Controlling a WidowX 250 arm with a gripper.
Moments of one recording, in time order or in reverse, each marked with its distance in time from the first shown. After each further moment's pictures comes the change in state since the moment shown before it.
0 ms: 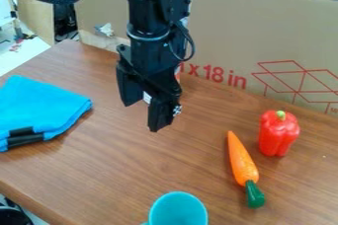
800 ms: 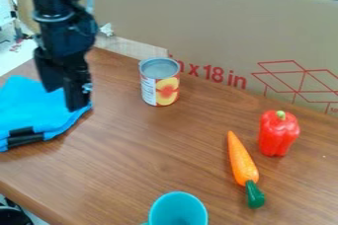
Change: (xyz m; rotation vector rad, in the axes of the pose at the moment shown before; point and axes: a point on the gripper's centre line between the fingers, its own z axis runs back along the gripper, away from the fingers) arm -0.059 0.097 -0.013 -0.030 0.080 0.107
